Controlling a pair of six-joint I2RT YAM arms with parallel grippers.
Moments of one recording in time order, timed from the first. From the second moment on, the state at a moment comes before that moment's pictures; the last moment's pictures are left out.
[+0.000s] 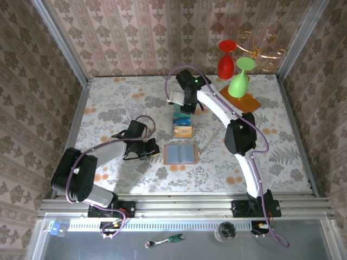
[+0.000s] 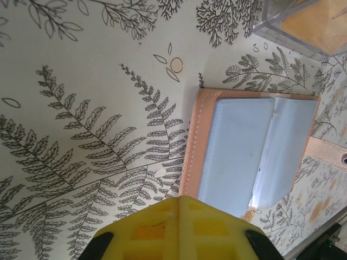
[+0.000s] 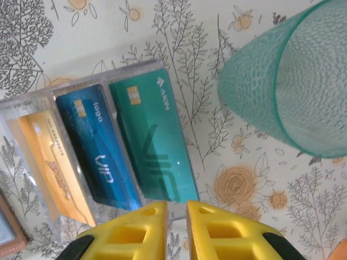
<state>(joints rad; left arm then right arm) -0.48 1.47 0.69 -0.31 0.48 -0.72 0.50 2.29 2.22 -1.16 0.00 -0.76</state>
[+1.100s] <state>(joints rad) -0.21 1.41 0.77 -0.42 0.22 -0.45 0.32 1.54 0.92 -0.34 0.15 -0.25</state>
